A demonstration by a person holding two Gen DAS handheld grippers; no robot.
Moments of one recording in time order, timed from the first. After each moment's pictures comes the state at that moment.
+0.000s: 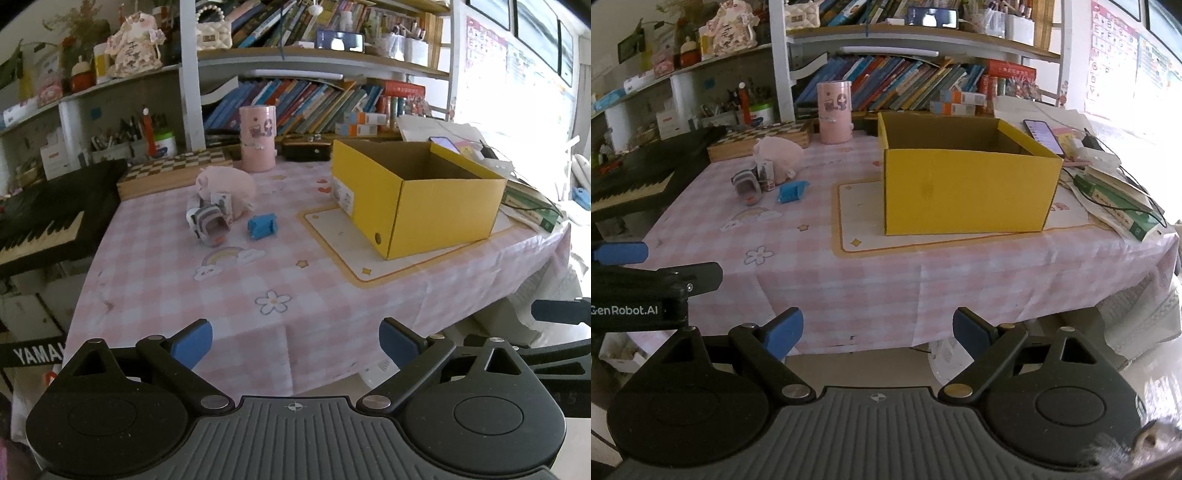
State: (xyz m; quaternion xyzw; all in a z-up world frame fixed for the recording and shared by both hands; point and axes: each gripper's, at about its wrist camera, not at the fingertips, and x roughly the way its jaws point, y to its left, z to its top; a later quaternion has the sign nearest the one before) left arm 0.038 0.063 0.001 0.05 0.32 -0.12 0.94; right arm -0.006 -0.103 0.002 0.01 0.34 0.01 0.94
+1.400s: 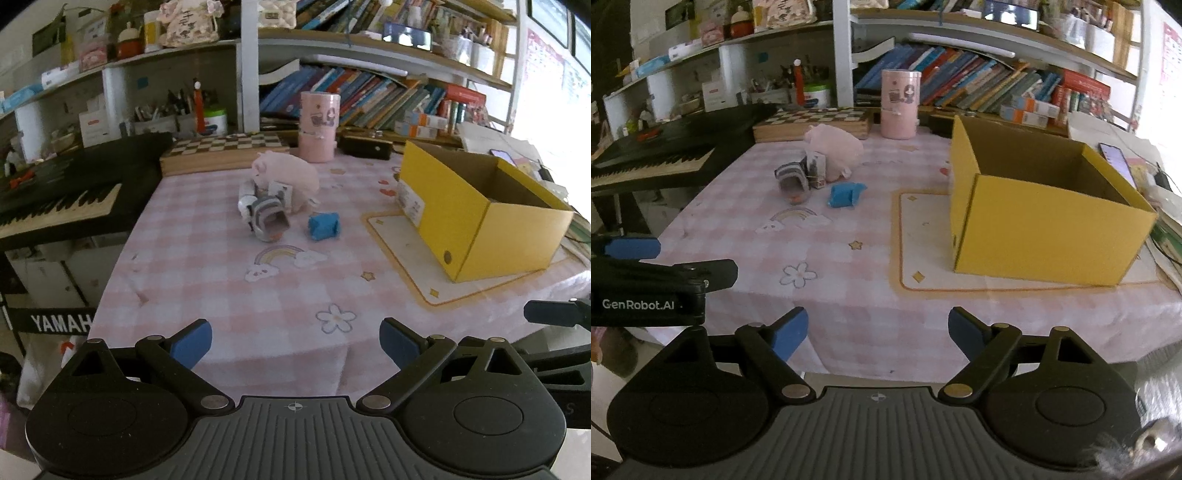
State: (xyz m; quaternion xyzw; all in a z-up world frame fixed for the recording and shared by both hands) left arm 0.089 0.096 -0.007 0.01 0.34 -0.05 0.94; right arm 0.073 -0.069 0.000 -0.03 0.35 0.10 0.93
